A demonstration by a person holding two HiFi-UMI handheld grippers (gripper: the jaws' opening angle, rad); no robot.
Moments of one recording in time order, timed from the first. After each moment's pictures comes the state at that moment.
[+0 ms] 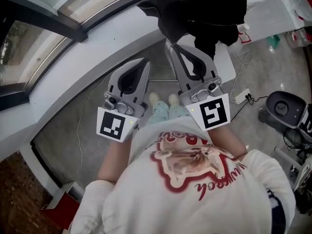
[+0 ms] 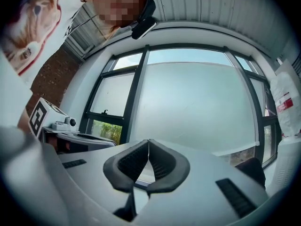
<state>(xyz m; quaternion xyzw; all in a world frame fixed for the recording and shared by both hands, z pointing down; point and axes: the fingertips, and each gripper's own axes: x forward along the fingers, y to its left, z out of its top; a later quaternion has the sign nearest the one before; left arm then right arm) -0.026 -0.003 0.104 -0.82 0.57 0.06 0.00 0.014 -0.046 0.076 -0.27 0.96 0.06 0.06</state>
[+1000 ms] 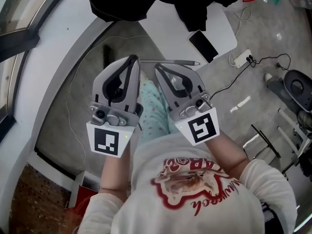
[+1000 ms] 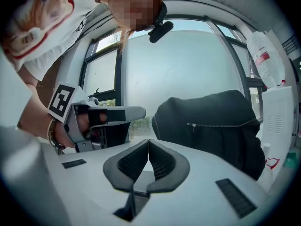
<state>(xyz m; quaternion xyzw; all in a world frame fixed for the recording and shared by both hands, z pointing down) 0.031 -0.092 0.270 -0.84 0.54 0.04 -0.06 0.075 -0.074 0.316 -0.31 0.95 -0.08 -0.05</state>
